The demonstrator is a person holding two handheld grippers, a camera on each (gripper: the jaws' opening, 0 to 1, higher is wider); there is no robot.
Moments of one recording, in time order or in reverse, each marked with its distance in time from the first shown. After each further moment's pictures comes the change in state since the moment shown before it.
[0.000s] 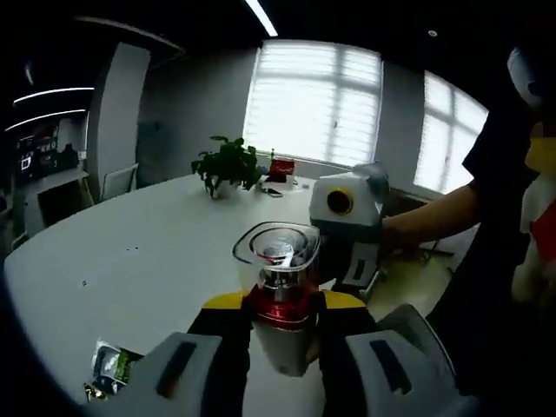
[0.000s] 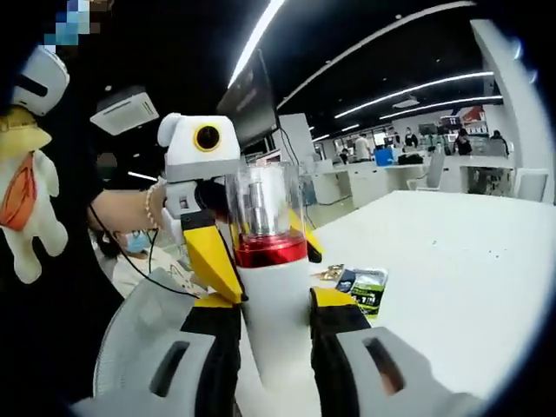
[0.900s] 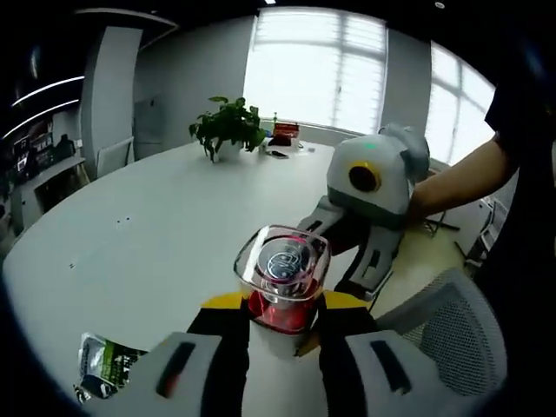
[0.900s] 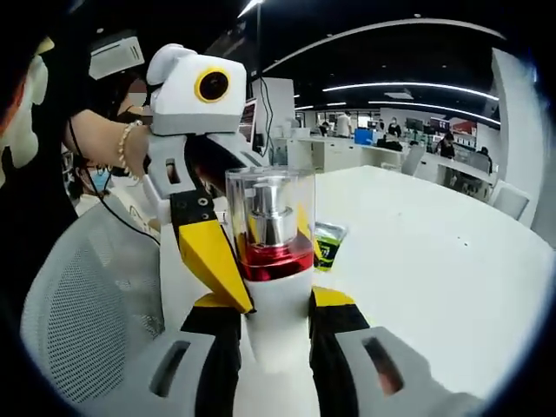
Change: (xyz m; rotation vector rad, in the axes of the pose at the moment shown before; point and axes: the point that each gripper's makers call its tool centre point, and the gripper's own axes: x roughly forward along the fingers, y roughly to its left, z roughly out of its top) left arm 0.062 0.022 -0.065 0.009 0.145 0.012; right arm 0.000 -0.051 -0.083 -0.105 0.169 -0.123
